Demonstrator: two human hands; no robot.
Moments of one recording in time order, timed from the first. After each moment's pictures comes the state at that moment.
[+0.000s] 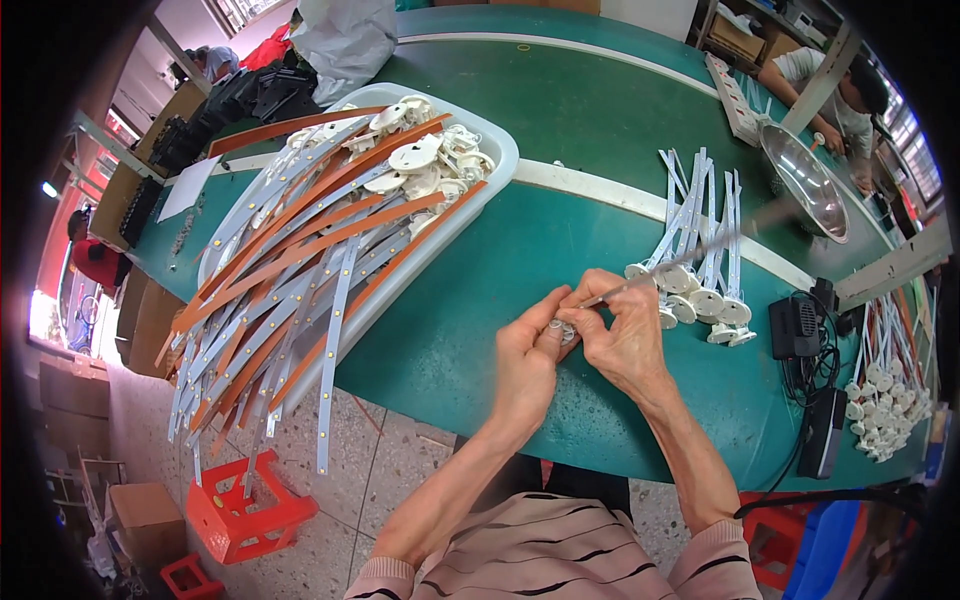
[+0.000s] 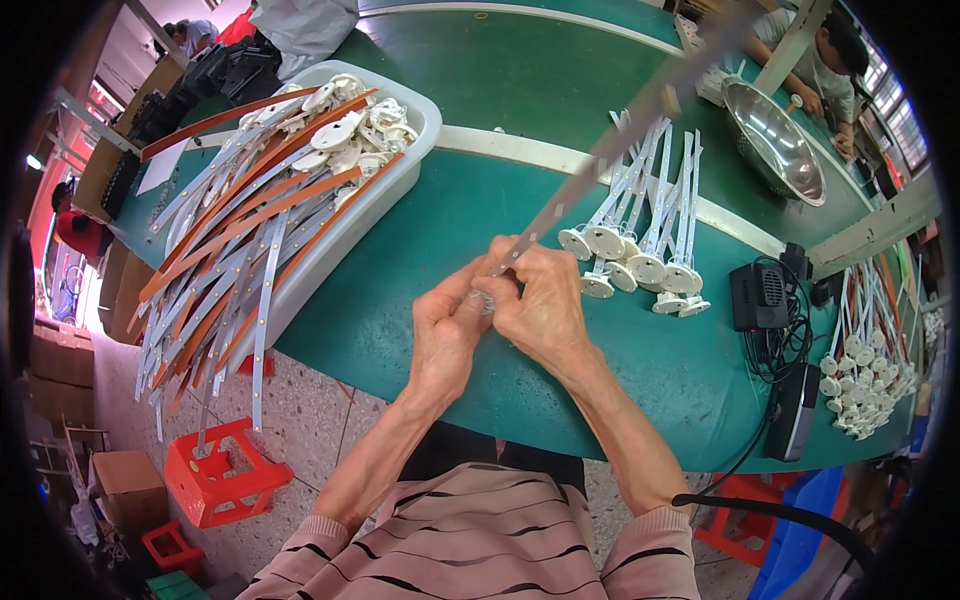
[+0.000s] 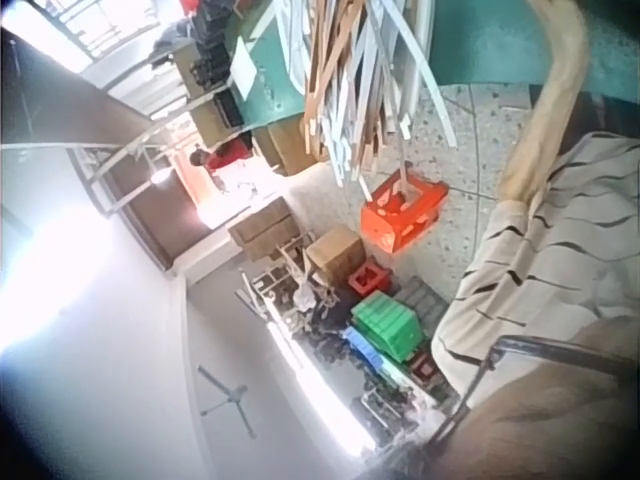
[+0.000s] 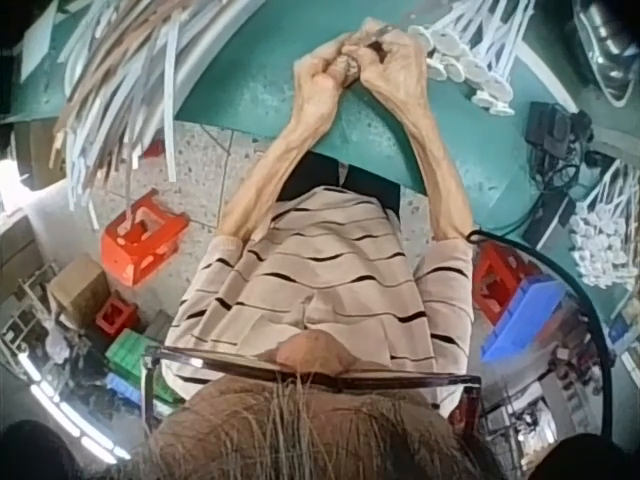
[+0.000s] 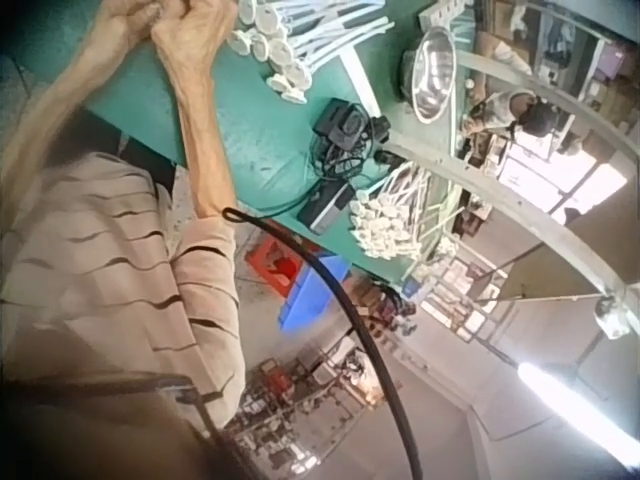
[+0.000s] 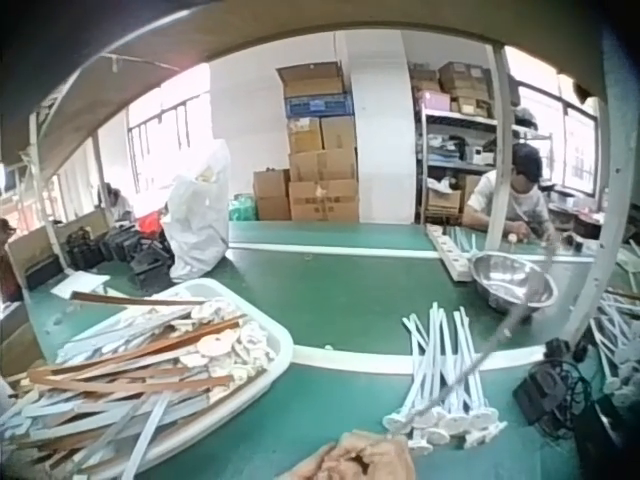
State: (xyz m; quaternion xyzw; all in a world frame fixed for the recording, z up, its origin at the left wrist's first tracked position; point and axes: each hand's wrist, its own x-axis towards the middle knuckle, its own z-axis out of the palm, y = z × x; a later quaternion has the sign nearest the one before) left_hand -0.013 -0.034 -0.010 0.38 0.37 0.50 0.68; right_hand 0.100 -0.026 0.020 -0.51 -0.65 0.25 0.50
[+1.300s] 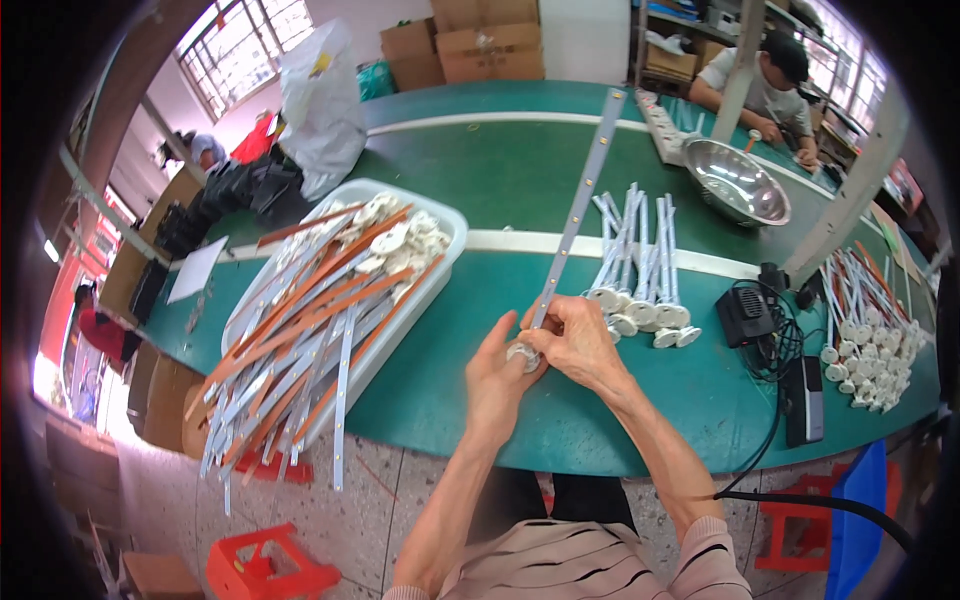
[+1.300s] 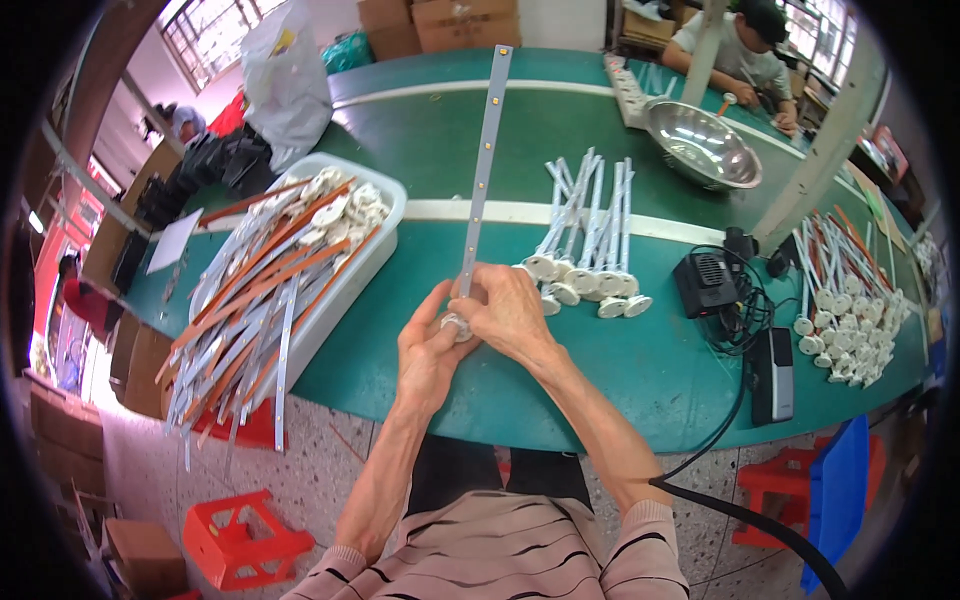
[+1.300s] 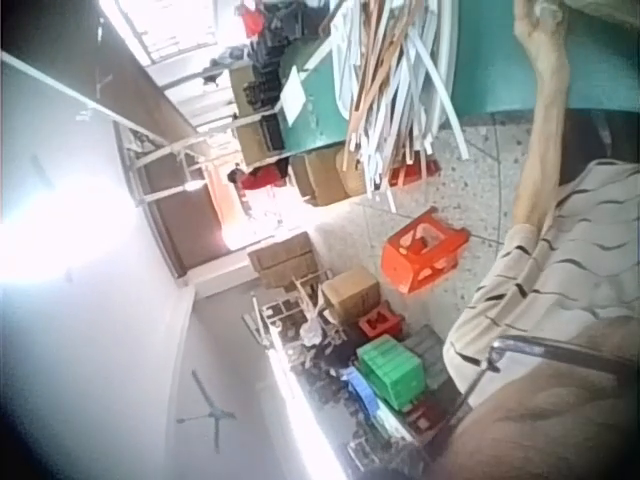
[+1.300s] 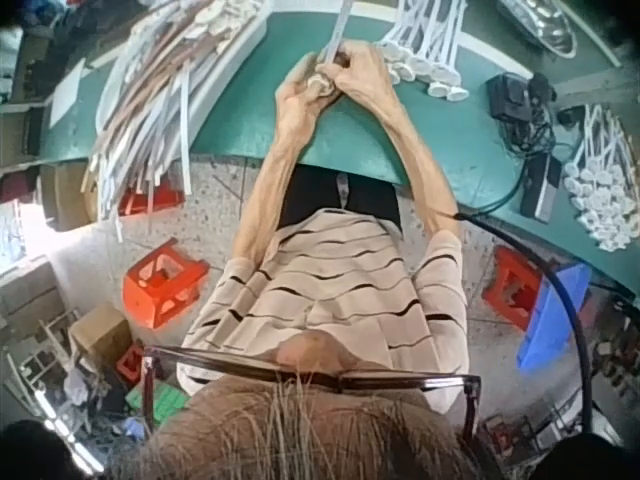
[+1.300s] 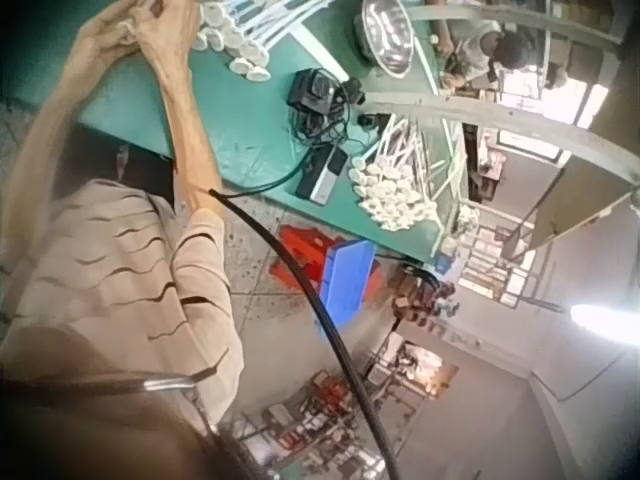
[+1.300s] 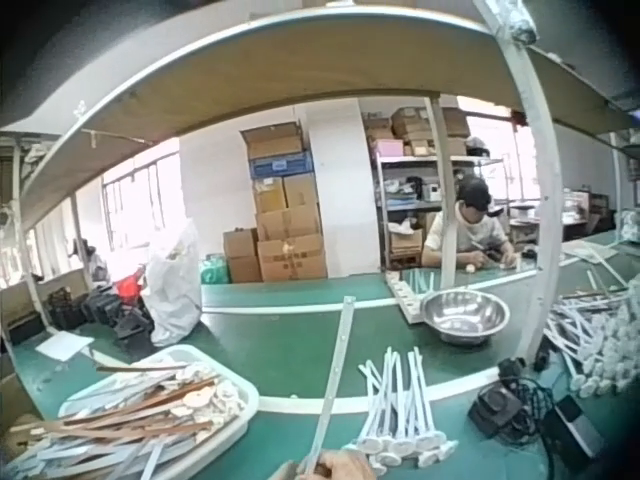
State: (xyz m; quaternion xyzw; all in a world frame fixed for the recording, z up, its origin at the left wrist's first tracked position) left_hand -0.021 -0.033 -0.001 0.39 0.32 0.47 0.73; right_hand 0.117 -0.023 0.030 -0.58 -0.62 0.28 0.45
